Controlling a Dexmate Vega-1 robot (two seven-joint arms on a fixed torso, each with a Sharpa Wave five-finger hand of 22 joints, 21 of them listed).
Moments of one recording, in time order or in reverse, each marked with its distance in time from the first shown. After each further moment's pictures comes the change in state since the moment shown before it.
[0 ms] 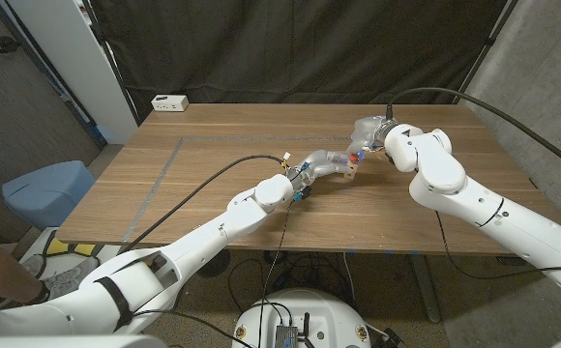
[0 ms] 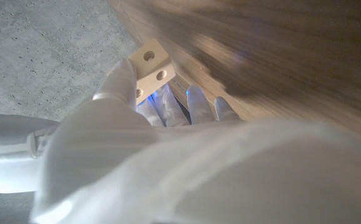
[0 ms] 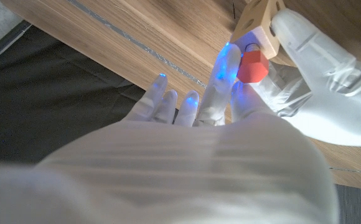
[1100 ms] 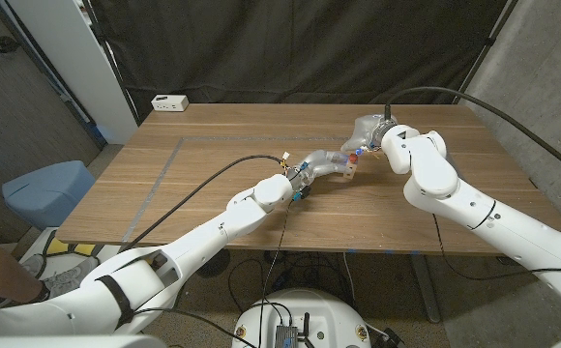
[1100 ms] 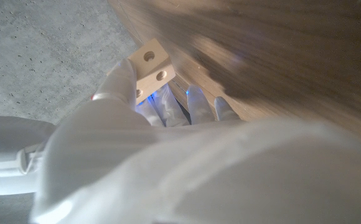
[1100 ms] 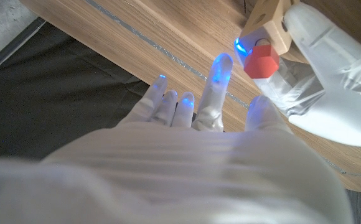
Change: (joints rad) left arm -0.008 -0.004 -0.001 0.025 -0.009 -0.014 -0.012; left_hand -0.001 -0.001 0.000 0.000 0.000 0.000 0.000 -0.002 0.000 -0.004 0.001 0.001 0.000 0.000 0.000 0.000 -0.001 0.000 0.000 0.000 0.000; right arm -0.002 0.027 -0.013 0.007 -0.085 -0.028 0.020; right_hand -0.212 -0.055 -0.088 0.047 0.000 -0.170 0.028 -0.116 -0.006 -0.042 0.110 -0.039 0.003 -0.003 -0.001 -0.039 -0.002 -0.028 0.038 -0.012 0.000
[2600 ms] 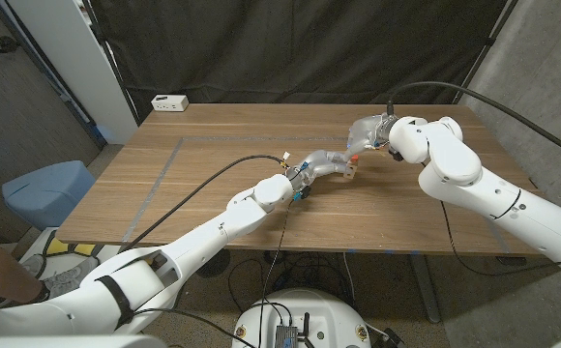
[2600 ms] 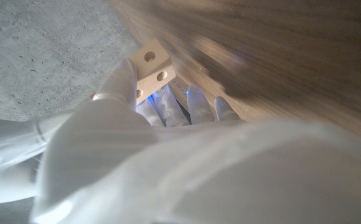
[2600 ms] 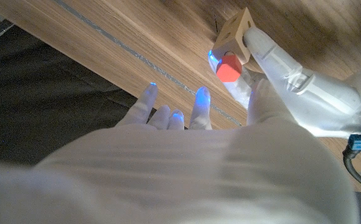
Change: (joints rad) left arm 0.002 0.001 0.000 -0.006 -0.001 0.005 -0.003; left_hand -0.006 0.006 0.009 0.001 0.002 -0.001 0.001 -0.001 0.000 -0.001 0.002 0.000 0.000 0.000 0.000 0.000 0.000 0.000 0.000 0.000 0.000; right arm 0.025 -0.089 0.040 -0.083 0.155 0.076 0.115; right_hand 0.140 -0.063 0.052 -0.107 0.000 -0.486 -0.022 -0.188 0.036 -0.316 0.037 -0.008 0.009 -0.227 0.094 -0.039 -0.008 -0.144 0.105 -0.001 0.000
